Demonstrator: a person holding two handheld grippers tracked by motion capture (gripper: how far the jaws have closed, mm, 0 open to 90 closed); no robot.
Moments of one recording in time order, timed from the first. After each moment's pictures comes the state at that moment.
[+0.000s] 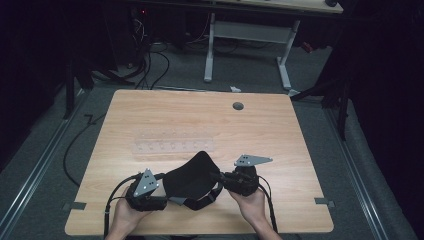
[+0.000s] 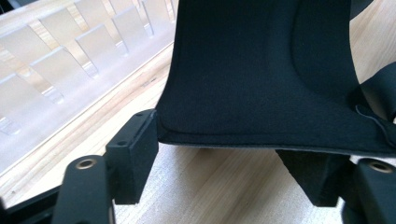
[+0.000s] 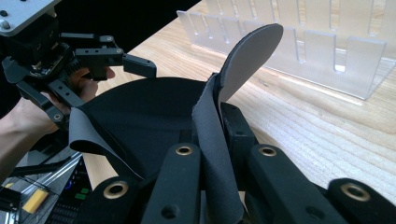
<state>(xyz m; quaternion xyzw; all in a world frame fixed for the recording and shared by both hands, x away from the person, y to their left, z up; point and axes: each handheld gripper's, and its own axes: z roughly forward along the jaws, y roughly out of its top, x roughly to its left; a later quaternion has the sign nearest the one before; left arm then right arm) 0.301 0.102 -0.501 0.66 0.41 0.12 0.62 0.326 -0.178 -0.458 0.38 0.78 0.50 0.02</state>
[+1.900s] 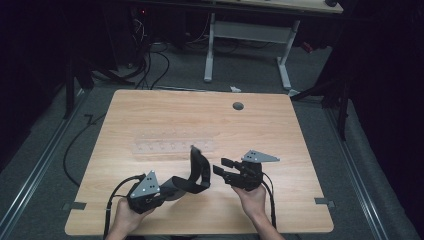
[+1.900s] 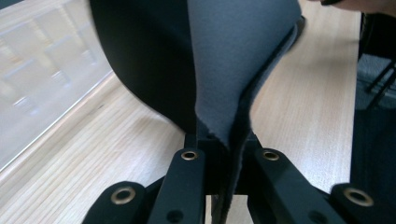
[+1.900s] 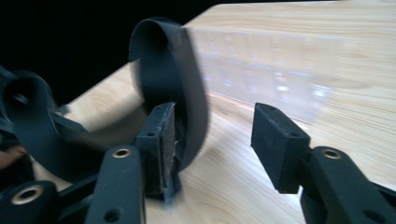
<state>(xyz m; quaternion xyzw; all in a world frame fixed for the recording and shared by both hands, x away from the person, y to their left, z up) 0.292 0.105 -0.484 0.68 0.36 0.03 0.64 0.336 -0.196 -0.464 0.41 0.74 0.53 0.10</state>
